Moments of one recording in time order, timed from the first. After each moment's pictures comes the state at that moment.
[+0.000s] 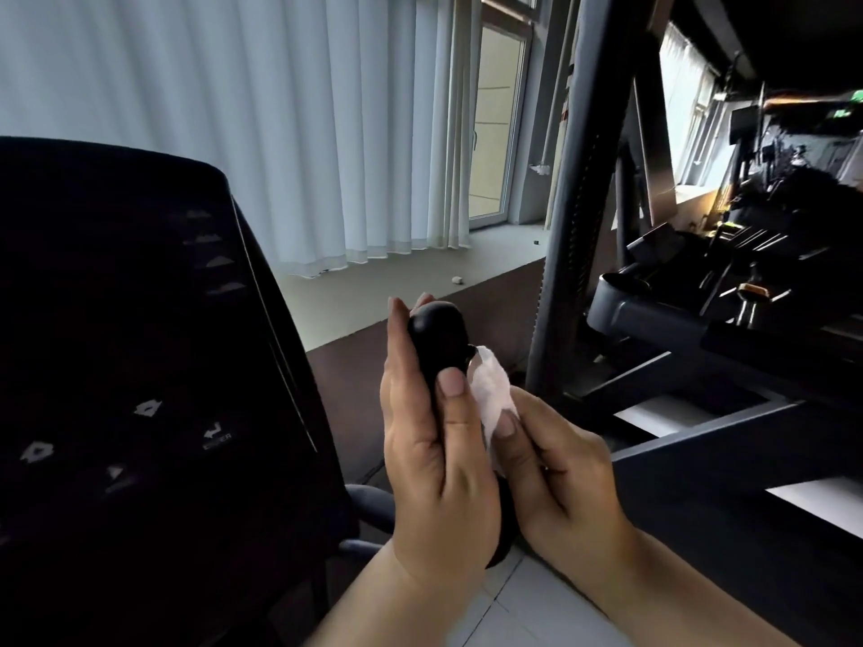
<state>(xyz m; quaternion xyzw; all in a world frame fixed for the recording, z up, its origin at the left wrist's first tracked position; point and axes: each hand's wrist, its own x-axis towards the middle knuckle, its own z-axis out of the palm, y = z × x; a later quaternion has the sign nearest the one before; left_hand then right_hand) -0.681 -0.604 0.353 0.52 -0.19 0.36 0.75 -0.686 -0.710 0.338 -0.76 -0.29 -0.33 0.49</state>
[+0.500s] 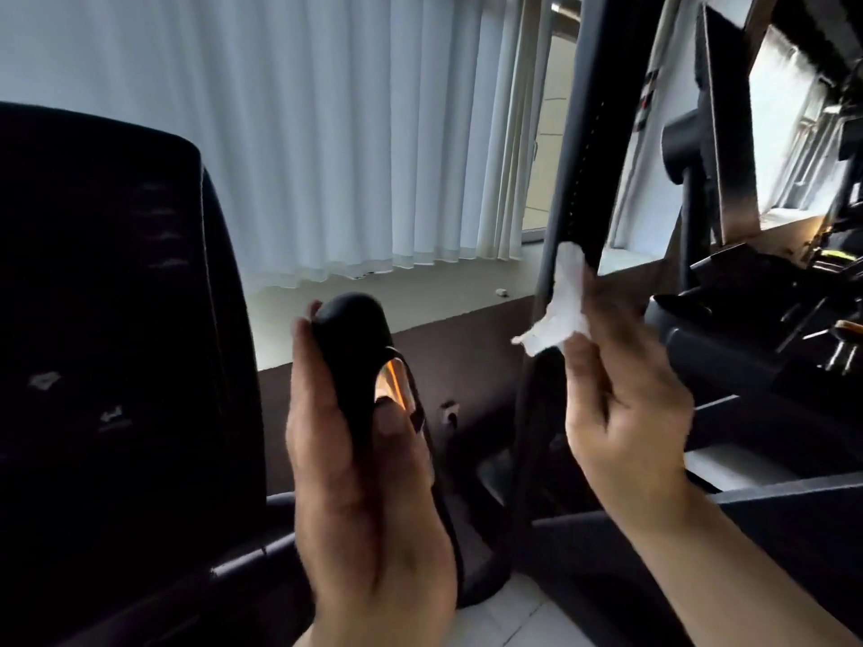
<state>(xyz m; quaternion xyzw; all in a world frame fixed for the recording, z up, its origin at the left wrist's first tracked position) -0.690 -0.637 0.343 0.58 -0.10 0.52 0.62 -0.603 -0.787 0.359 -0.72 -0.30 -0.54 0.32</state>
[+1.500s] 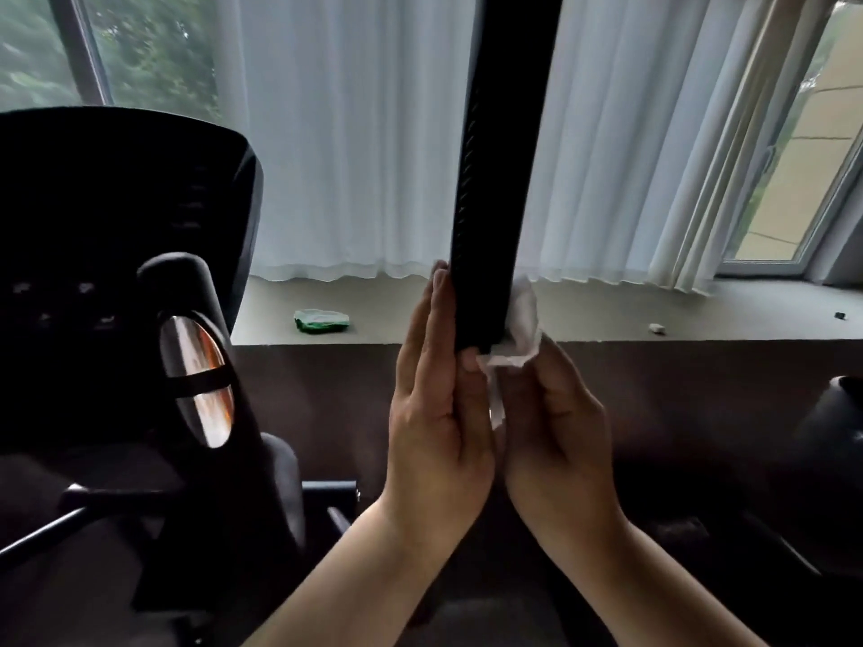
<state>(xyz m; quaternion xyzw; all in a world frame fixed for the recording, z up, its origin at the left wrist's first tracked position) -0.568 -0.754 0.342 0.69 -0.05 0.62 0.37 -0.535 -0.838 0.352 -0.57 -0.42 -0.13 0.69</state>
